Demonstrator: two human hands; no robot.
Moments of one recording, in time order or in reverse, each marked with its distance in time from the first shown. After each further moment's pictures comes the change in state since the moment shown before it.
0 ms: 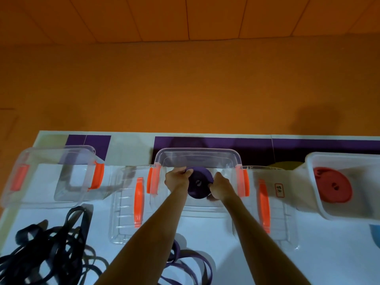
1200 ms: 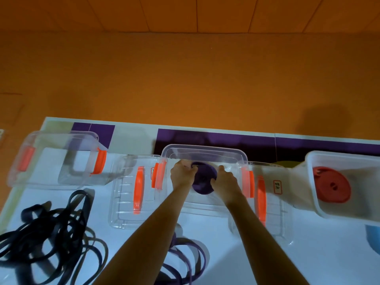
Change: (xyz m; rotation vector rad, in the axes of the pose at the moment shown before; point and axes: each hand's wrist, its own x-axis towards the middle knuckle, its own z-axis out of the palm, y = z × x) left_hand -0.026 0.008 0.000 0.249 -0.046 0.212; right_hand -0.018 0.016 -0.011 -0.229 0.142 -0.143
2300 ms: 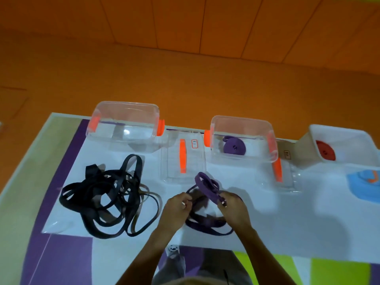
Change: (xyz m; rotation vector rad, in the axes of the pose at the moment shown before) left_hand -0.204 -0.290 -0.147 -0.147 -0.287 0.291; right_hand -0.242 -0.032 0.199 -0.106 0.275 -0.202
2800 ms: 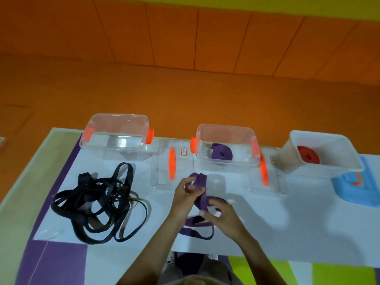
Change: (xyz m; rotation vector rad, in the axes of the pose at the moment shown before) left_hand -0.005 0.104 0.027 -0.907 0.058 -0.118; right_hand -0.039 0.013 -0.043 0.611 -0.173 -0.173
